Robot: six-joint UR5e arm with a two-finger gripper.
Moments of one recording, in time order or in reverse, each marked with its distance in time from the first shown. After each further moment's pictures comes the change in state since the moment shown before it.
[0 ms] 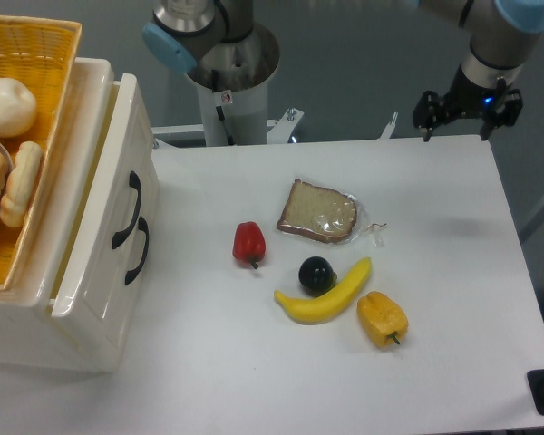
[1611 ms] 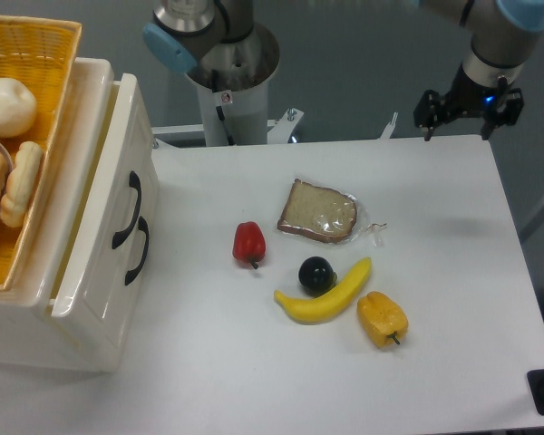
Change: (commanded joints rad) arm 0.003 0.000 0.003 -0.002 0.000 0.003
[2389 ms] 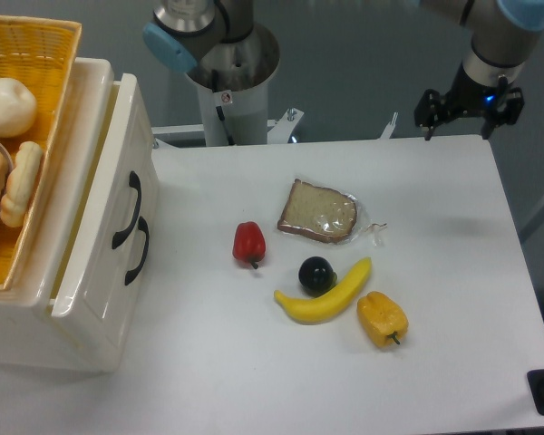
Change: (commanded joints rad) arm 0.000 0.000 -0.002 0.000 -0.002 0.000
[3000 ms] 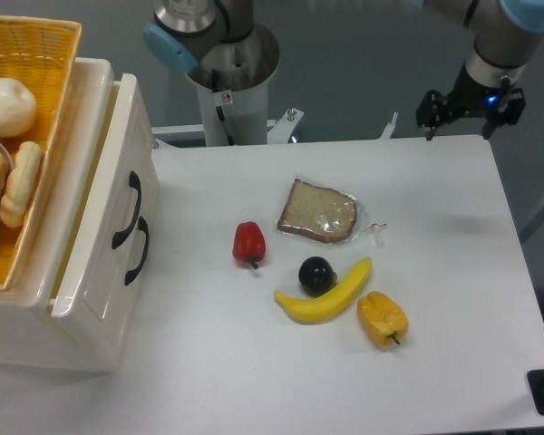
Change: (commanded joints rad) arm 0.015 -0.014 0.000 0.000 0.000 0.000
